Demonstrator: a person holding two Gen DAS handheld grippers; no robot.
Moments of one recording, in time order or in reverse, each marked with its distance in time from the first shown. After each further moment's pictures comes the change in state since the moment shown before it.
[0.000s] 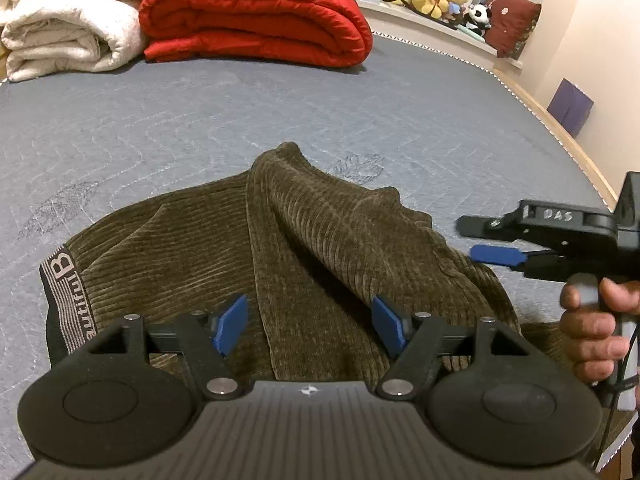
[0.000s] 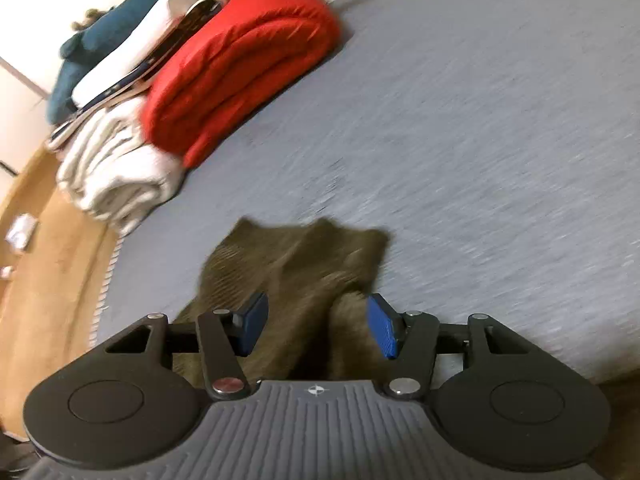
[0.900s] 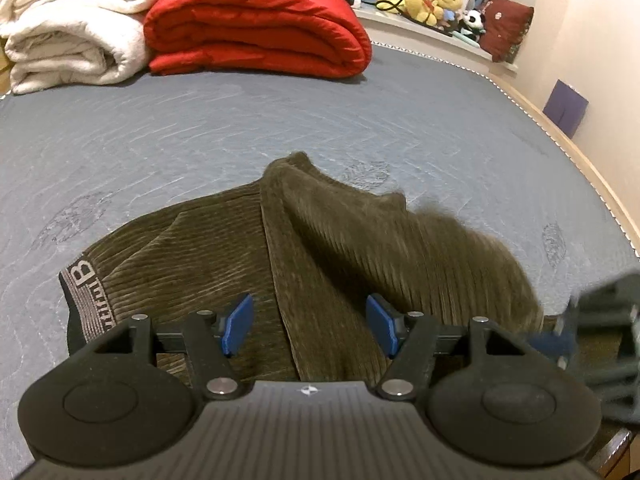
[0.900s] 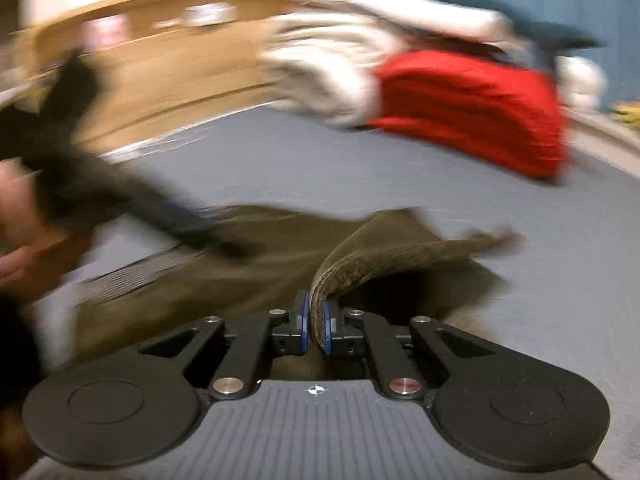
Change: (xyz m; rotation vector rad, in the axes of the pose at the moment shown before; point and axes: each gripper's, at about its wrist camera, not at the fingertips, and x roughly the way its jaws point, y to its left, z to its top) left arm -0.017 0.015 -0.008 0.025 -0.035 0.003; right arm -0.061 0.093 -0.104 -0.988 0.102 0.164
